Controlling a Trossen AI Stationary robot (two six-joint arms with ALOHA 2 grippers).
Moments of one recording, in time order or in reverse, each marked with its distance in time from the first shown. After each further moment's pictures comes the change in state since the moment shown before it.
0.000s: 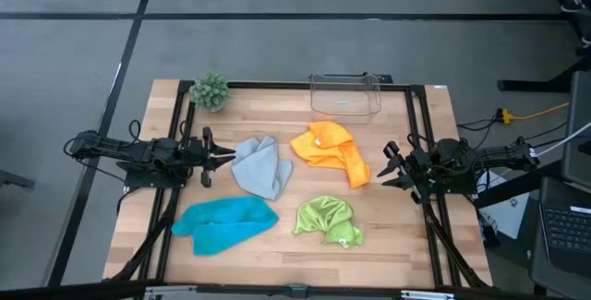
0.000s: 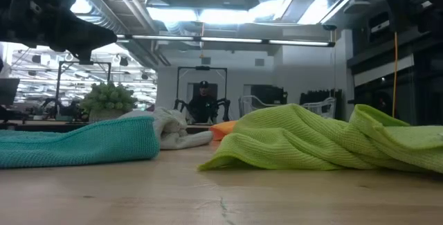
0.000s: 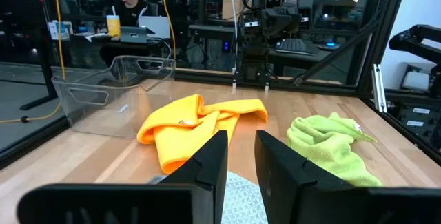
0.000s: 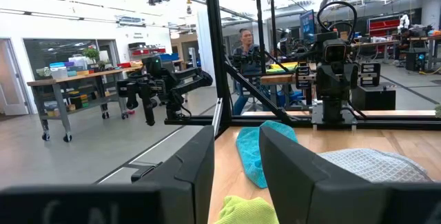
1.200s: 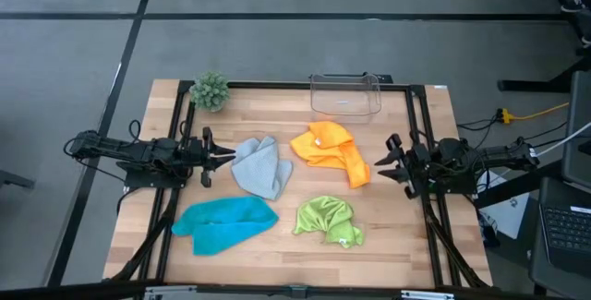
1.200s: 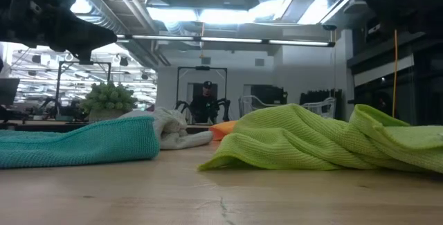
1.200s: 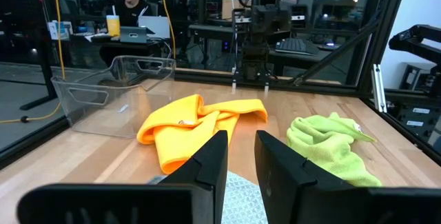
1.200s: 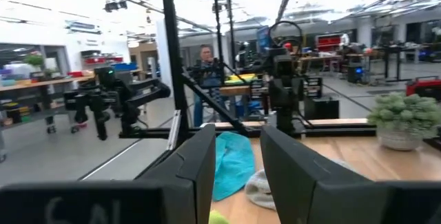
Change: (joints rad) left arm -0.001 0.000 0.000 0.000 0.000 0.000; right arm 0.000 0.000 0.000 0.031 0.188 -0.050
